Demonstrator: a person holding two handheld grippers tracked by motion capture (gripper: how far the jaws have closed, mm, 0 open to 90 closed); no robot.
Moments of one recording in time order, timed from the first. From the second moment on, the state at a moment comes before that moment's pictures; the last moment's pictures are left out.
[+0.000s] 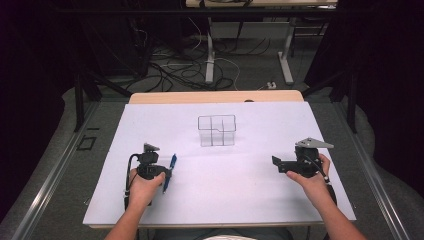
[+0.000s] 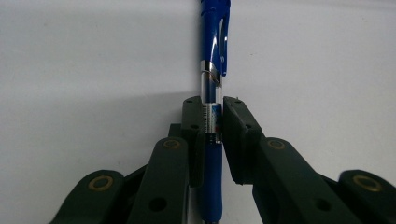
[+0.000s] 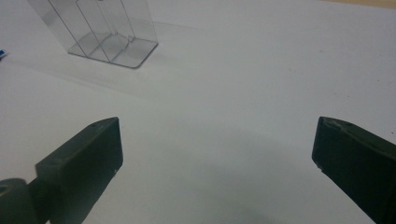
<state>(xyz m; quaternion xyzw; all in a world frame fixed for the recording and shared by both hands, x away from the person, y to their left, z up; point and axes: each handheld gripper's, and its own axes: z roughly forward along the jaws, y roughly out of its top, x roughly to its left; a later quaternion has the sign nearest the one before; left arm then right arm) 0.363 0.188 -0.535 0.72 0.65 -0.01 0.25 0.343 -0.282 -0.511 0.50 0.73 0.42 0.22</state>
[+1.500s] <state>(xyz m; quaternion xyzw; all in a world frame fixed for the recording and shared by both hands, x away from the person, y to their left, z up) 0.337 0.158 -0.487 0.84 0.44 0.14 0.30 0.340 -0.277 -0.511 0.47 0.75 0.41 0.23</state>
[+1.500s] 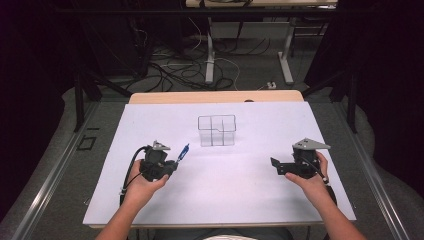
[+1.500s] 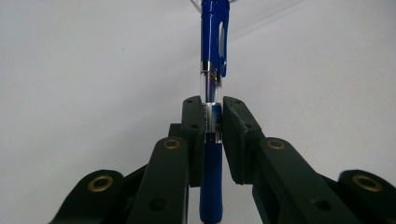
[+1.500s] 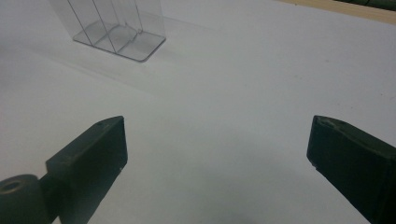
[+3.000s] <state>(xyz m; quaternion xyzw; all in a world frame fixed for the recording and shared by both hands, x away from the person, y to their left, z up) 0.294 0.063 -0.460 0.89 -0.09 0.45 0.04 0.344 -0.215 -0.469 0.20 0.85 0.35 0.34</state>
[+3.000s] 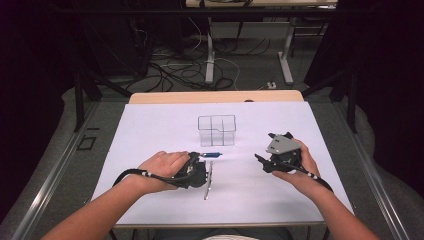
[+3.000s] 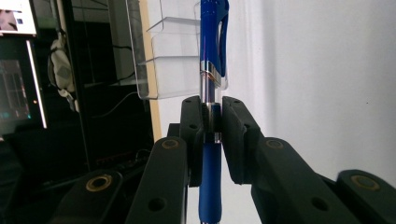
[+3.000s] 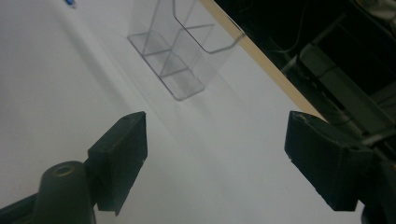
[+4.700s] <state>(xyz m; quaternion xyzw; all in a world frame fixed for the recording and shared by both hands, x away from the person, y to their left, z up) 0.269 0.028 -0.477 0.82 -0.23 0.52 -0.01 0.369 -0.092 -0.435 0.05 0.97 0.22 0.08</state>
